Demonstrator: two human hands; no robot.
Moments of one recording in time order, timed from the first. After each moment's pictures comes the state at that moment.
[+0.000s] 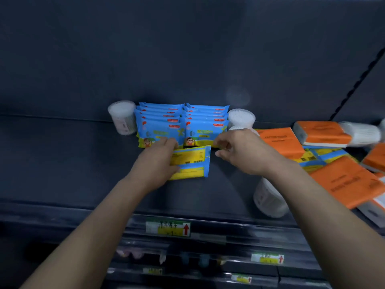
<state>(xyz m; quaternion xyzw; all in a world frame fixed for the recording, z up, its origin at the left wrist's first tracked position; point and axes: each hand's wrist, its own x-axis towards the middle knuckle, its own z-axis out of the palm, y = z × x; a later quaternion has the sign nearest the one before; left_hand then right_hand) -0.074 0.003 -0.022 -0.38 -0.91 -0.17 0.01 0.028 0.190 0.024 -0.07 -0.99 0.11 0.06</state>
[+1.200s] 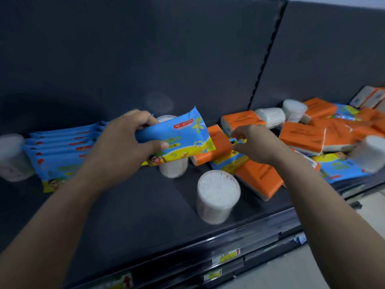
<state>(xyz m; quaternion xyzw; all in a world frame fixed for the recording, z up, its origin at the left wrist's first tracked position) -0.054 0.107 0.054 -0.49 -0.78 -0.39 0.00 0.109 0.328 0.023 -0.34 -0.93 0.11 0.06</state>
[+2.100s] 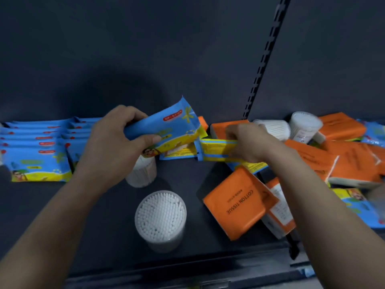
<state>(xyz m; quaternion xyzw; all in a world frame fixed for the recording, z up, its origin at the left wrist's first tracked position) -0.001 0.194 0.046 -0.36 -0.82 -0.43 0.07 0.105 0.424 0.027 -0.24 -0.97 0.02 -0.01</state>
